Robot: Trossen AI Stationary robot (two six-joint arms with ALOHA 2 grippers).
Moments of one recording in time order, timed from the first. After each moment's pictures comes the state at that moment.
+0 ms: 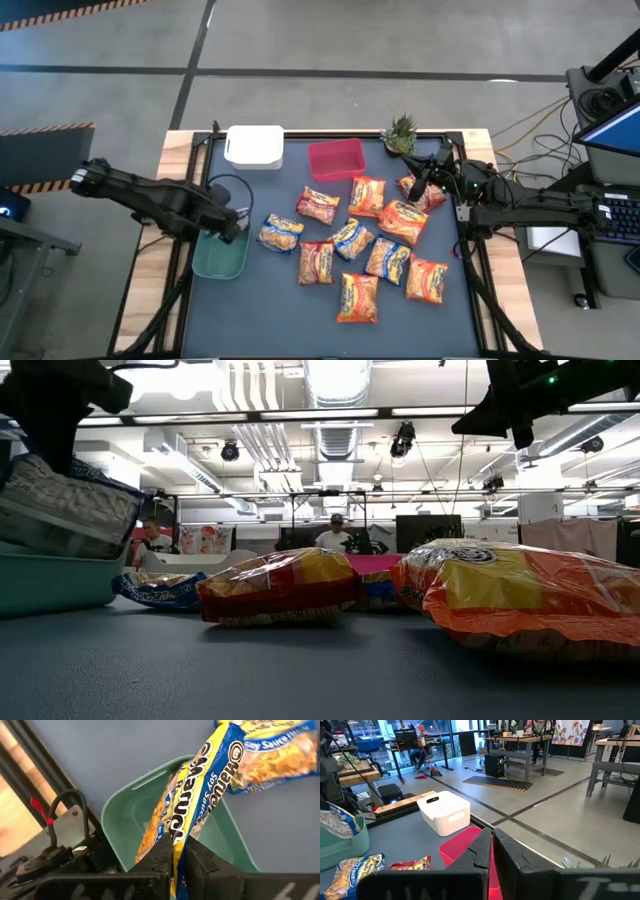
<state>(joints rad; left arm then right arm) -0.28 1.08 1.03 -1.47 -0.21 -1.26 -0.22 0.60 0.46 0.03 0.39 0.12</state>
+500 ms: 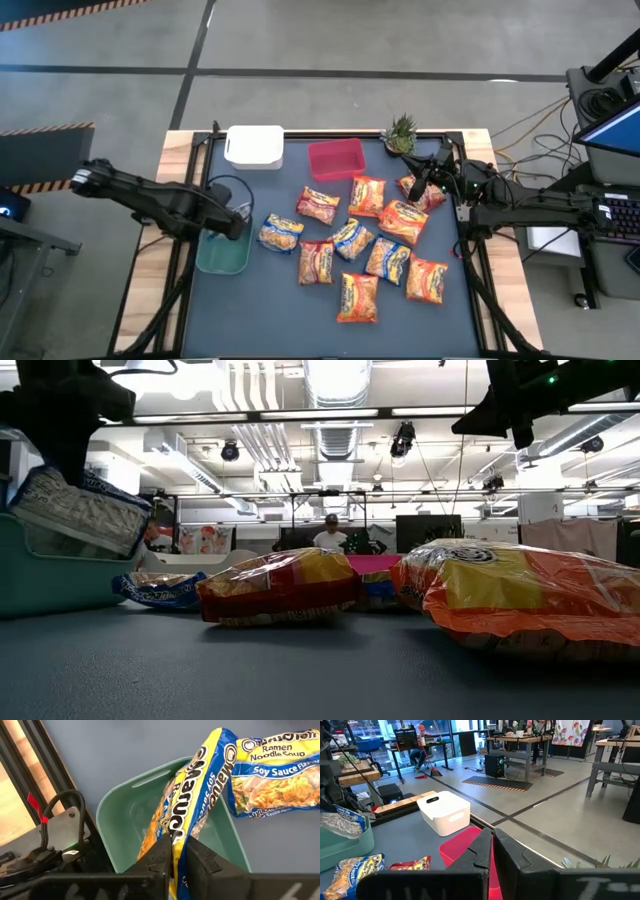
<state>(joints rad) -0.28 1.10 0.99 -1.43 -0.27 -1.38 -0.22 0.60 0.46 0.03 0.39 0.12</state>
